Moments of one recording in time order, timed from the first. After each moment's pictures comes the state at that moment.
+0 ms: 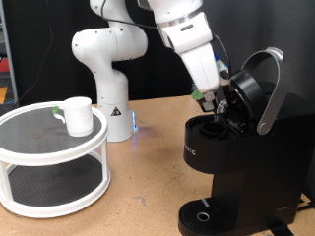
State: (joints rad) arm 0.17 -0.19 -0.09 -2.25 0.43 2.15 -0.70
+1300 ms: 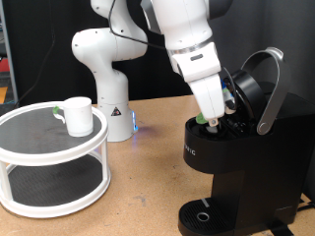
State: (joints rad) arm 0.17 -0.10 -0.05 -2.27 0.40 2.26 -0.67
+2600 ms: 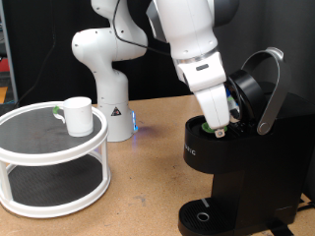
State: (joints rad) arm 0.17 -0.06 -0.02 -2.27 0.43 2.29 -0.66
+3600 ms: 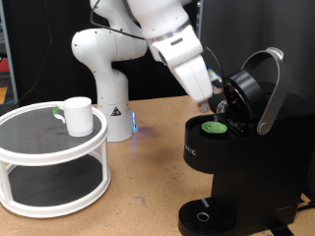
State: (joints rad) arm 0.13 -0.18 -0.10 -2.29 0.52 2.16 -0.92
